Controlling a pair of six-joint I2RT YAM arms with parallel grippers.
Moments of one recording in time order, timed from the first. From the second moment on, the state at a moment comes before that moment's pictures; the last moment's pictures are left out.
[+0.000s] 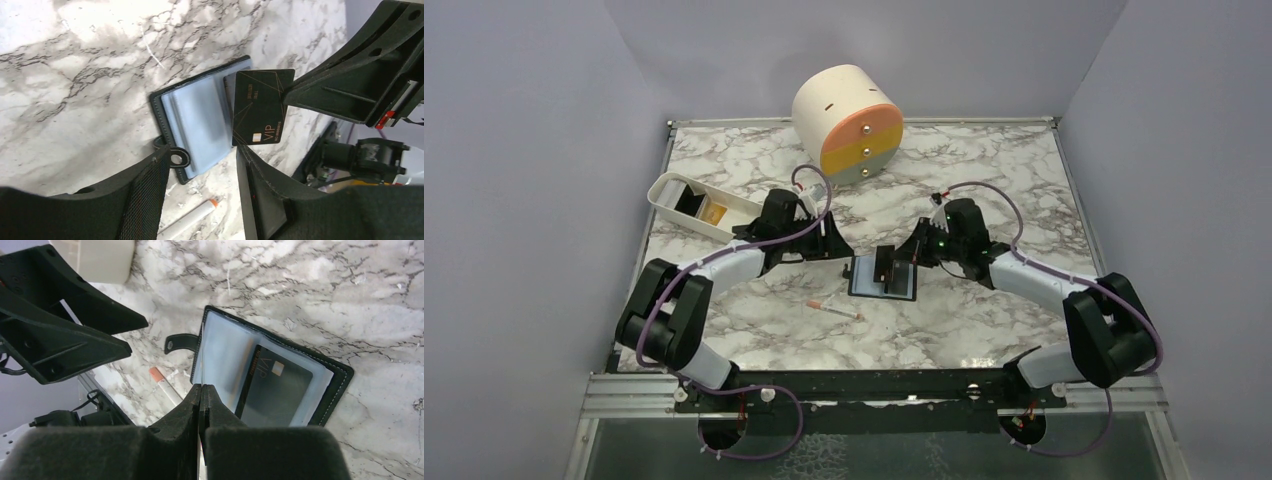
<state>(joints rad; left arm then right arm) -0.42 1.51 0.75 0.12 0.59 -0.58 0.46 1.39 0.68 0.11 -0.39 0.71</state>
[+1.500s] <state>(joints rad) -0.52 1.71 0.78 0.08 0.46 -0.54 0.36 1.56 0.51 0.36 -0.53 0.77</state>
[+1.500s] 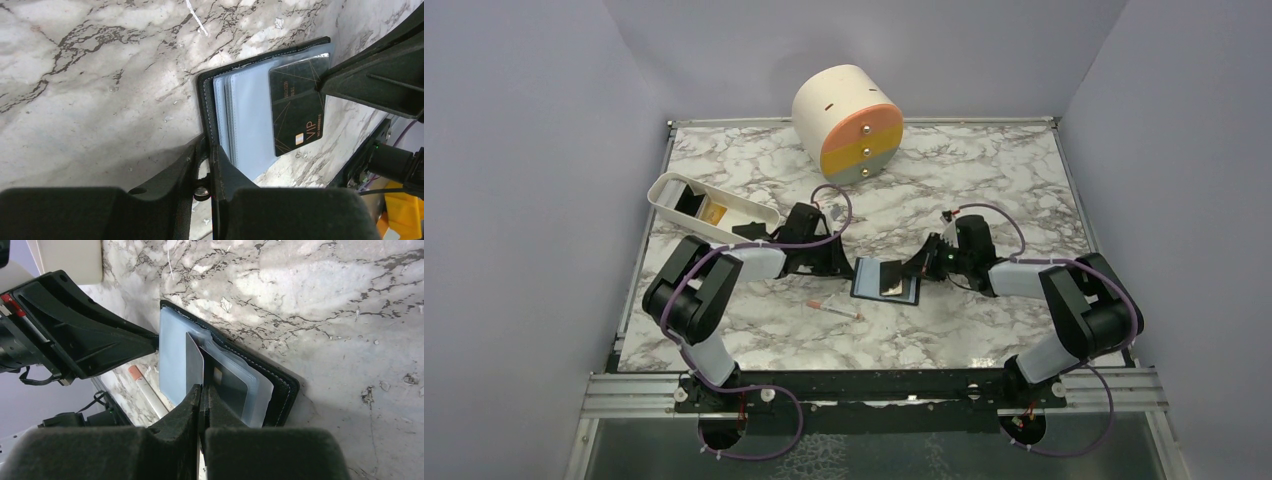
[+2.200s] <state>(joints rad) -0.53 1.67 0.71 0.17 0.42 -0.63 0.35 1.48 0.46 0.35 -0.48 0.79</state>
